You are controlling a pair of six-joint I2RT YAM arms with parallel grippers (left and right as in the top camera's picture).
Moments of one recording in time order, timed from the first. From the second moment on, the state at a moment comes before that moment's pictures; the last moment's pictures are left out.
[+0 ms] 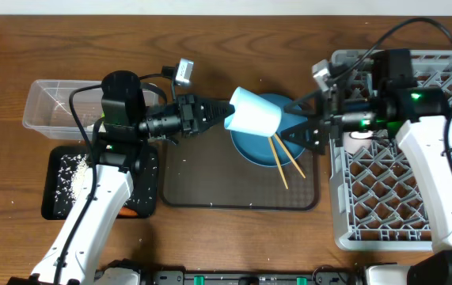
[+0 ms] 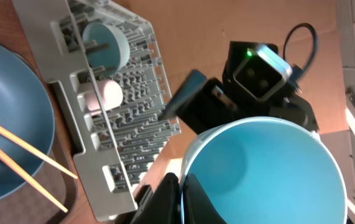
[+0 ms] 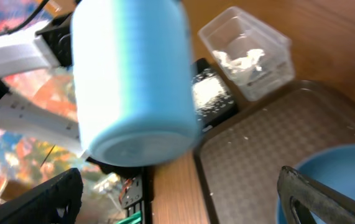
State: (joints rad) left arm -0.16 1.31 0.90 0.13 1.17 -1.01; right arm 0.10 1.53 1.36 -1.04 -1.30 -0.53
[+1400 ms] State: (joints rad) left arm -0.16 1.31 0.90 0.14 1.17 -1.01; right arm 0.26 1.53 1.36 -0.77 -1.32 -0.53
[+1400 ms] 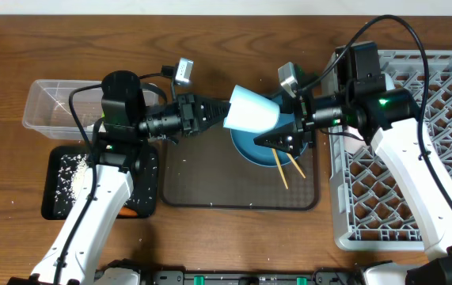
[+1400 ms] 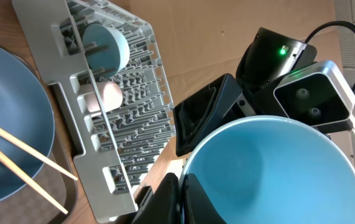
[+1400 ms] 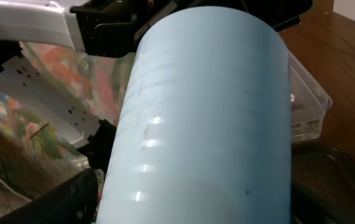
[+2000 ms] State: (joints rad) left arm -0.15 1.31 0.90 0.14 1.19 -1.00; right arm 0.26 1.53 1.36 -0.77 -1.30 -0.51
